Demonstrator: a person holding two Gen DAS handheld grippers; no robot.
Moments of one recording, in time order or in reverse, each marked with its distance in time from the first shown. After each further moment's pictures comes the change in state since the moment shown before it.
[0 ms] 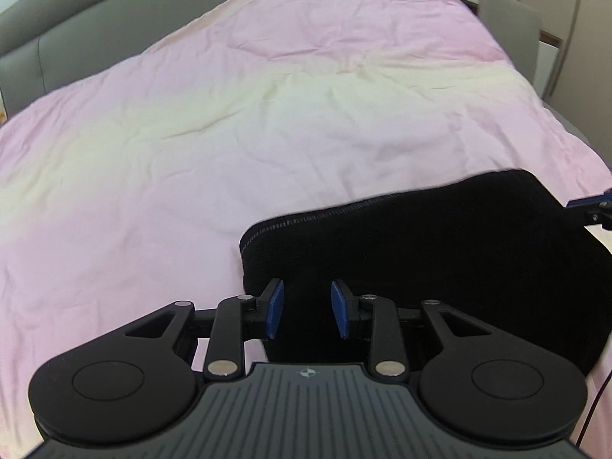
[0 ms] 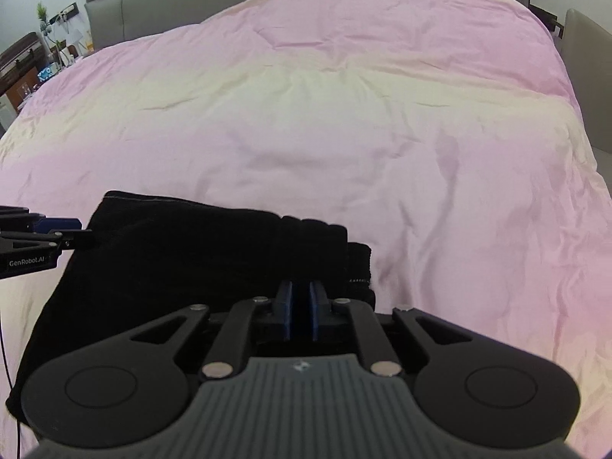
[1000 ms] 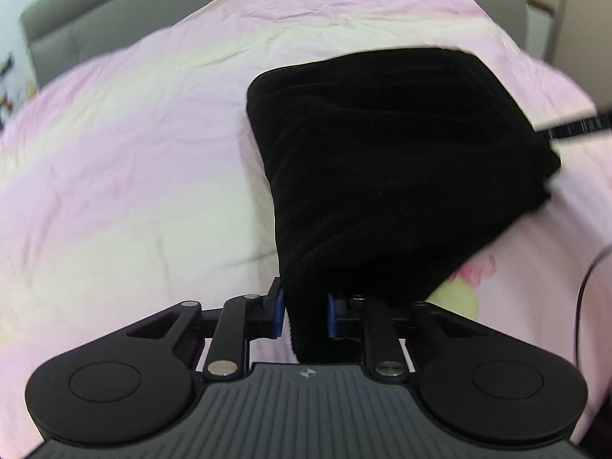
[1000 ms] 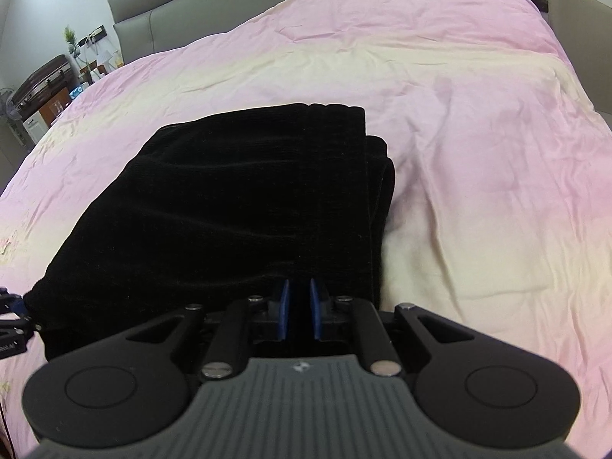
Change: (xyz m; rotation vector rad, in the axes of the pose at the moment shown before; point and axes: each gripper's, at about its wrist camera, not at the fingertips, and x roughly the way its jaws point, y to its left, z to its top) left arm -0.071 -0.059 -0.148 0.067 0.046 0.109; right arm -0.023 -0.004 -0.115 0.058 -0.061 0.103
